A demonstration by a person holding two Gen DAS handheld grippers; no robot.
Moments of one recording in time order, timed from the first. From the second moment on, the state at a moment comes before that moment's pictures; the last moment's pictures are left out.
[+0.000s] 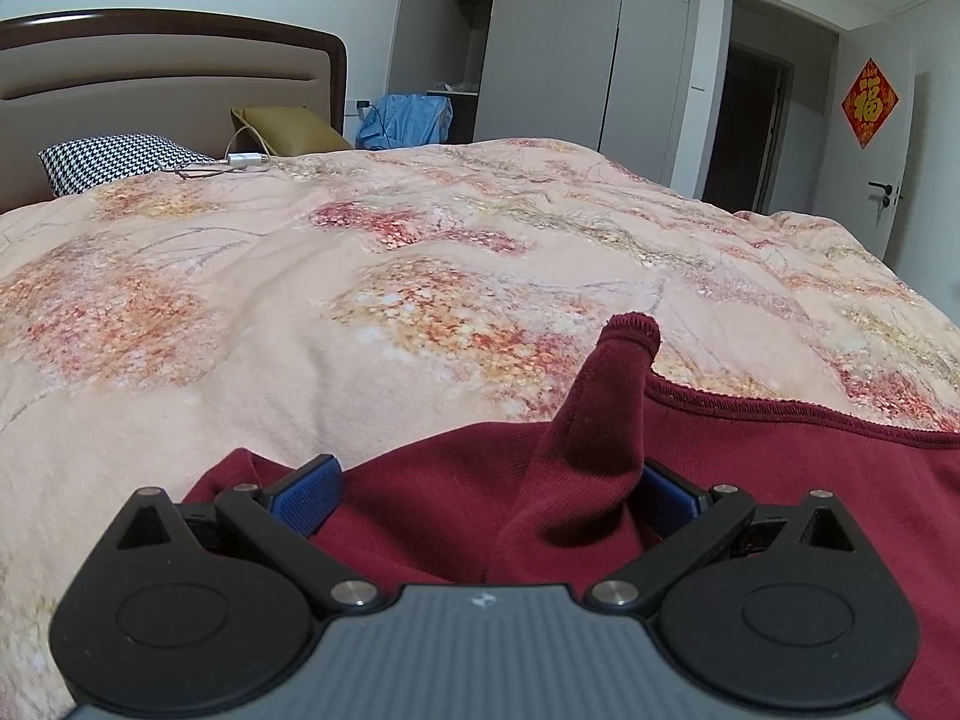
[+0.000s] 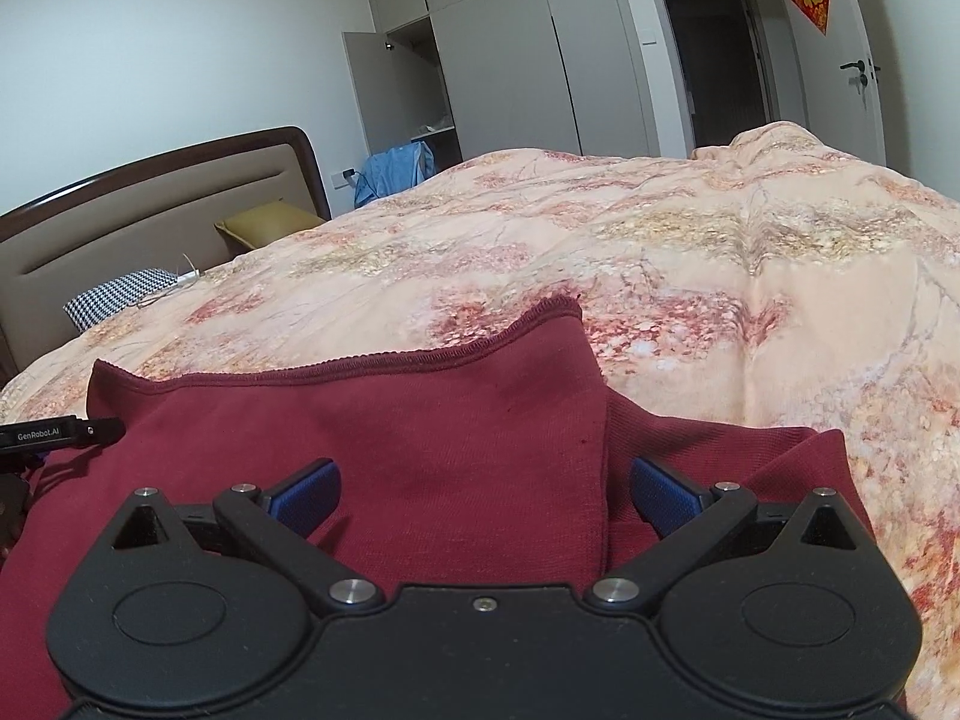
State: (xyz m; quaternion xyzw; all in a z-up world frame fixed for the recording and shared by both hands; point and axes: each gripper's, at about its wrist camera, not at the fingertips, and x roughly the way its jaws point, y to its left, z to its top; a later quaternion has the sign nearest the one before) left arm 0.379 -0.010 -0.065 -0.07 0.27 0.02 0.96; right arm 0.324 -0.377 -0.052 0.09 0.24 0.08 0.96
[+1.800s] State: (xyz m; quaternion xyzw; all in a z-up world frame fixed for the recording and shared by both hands) left arm 0.177 0.015 -0.048 -0.20 0.23 0.03 0.95; right arm 0.195 -0.231 -0.050 -0.10 0.11 0.04 0.99
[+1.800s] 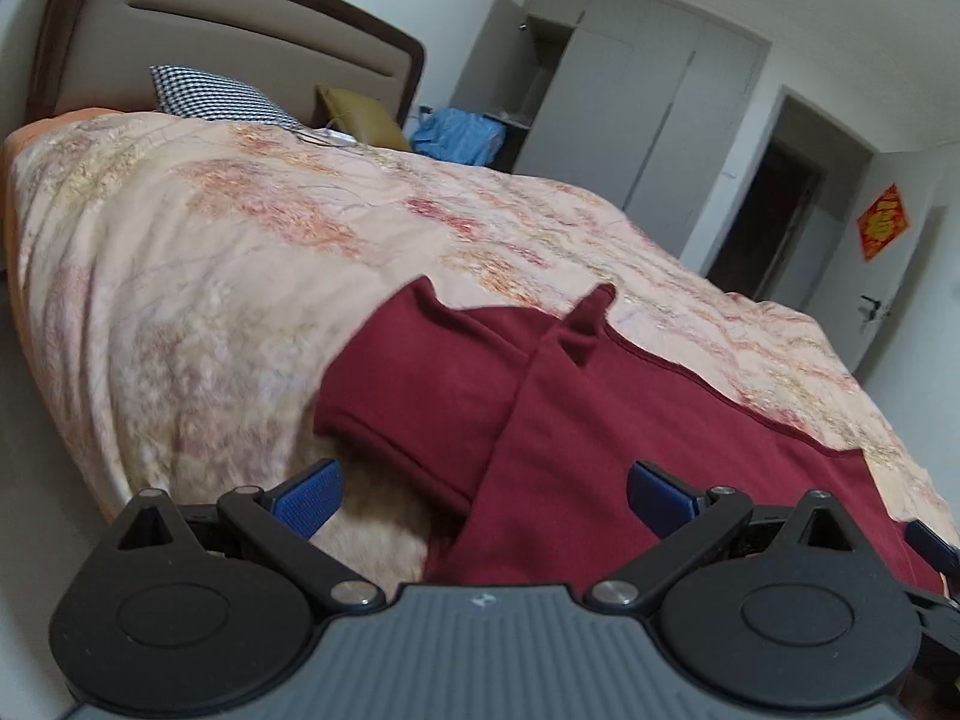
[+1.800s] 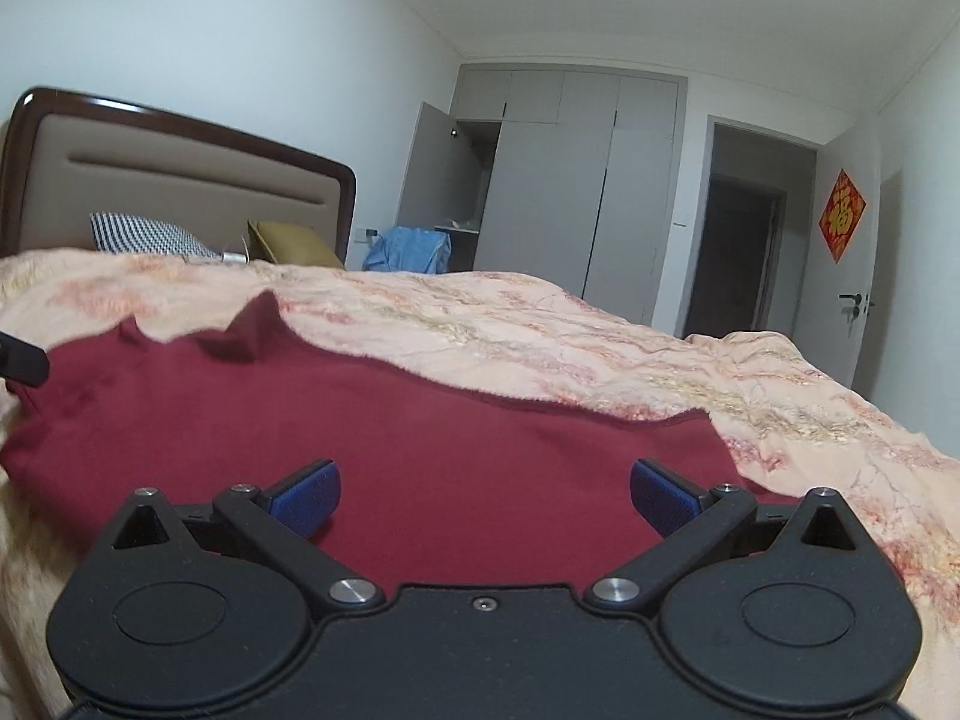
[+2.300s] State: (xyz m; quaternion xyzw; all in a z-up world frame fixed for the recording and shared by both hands) left arm 0.180 0.022 -0.094 -0.23 0.22 0.01 0.95; right arm 0.190 -0.239 -0.081 -0.05 0.09 0.05 0.99
